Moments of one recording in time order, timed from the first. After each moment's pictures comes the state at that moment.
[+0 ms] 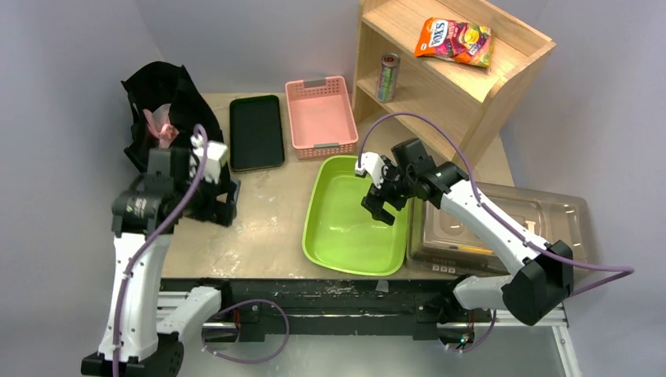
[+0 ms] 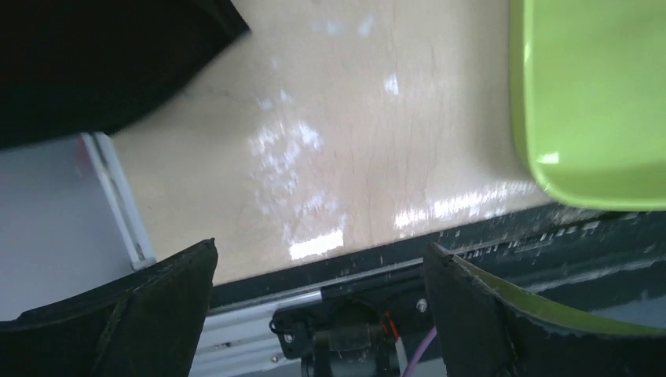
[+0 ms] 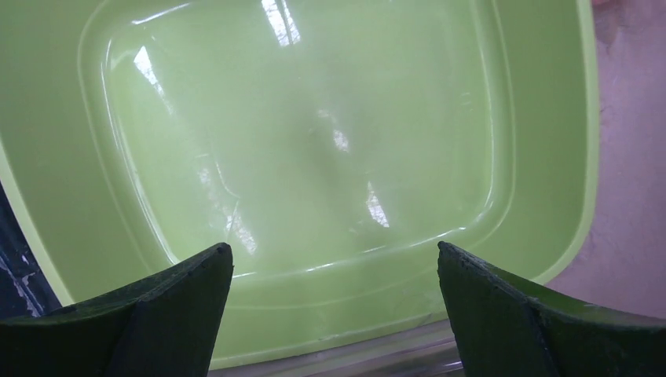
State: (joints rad) left arm -0.10 0.88 1.27 -1.33 0.08 0.16; right arm 0.55 1.29 1.10 -0.78 -0.29 -0.53
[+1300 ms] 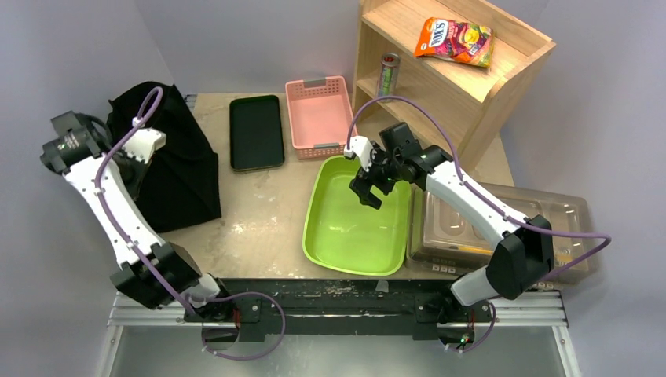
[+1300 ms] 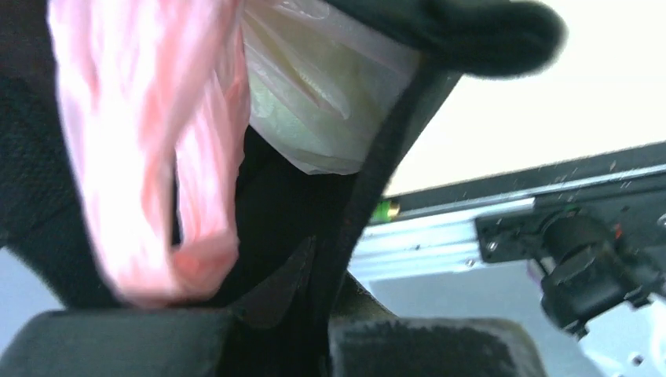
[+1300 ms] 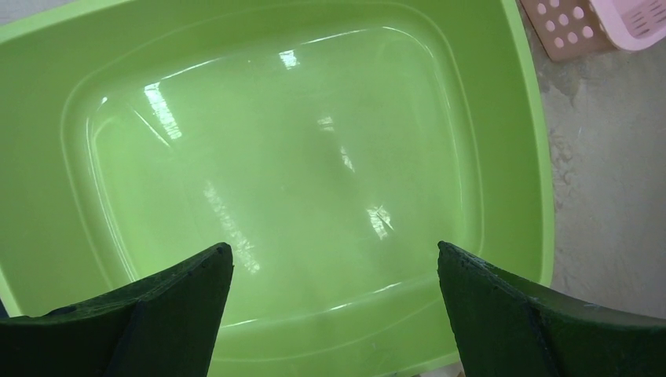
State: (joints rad) left arm 0.64 1.45 1.75 -1.51 0.15 0.94; right arm 0.55 1.47 1.26 -0.73 -0.29 -0.50
